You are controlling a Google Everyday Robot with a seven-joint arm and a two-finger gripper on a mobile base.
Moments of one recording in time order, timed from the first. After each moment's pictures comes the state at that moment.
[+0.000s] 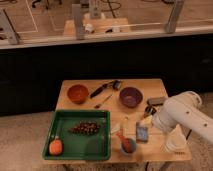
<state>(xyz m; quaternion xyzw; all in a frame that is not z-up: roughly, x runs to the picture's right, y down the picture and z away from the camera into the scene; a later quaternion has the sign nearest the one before) 0.240 0.214 0.707 -0.22 -0.21 -0.48 0.82</state>
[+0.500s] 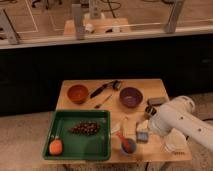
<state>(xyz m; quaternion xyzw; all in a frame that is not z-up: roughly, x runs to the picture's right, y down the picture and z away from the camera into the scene) 0.225 0.228 0.717 -0.22 -0.21 -0.51 0.80</state>
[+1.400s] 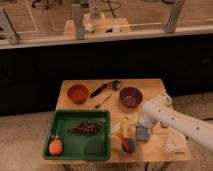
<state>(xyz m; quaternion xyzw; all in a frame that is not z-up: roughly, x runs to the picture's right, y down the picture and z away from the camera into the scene) 0.213 0.227 0.836 -0.23 -0.20 -0.54 0.78</state>
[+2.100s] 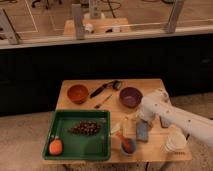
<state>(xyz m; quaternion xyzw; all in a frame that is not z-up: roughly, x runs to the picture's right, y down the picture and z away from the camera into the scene) 0.231 0.197 0.864 -0.23 -0.18 -0.52 0.80</state>
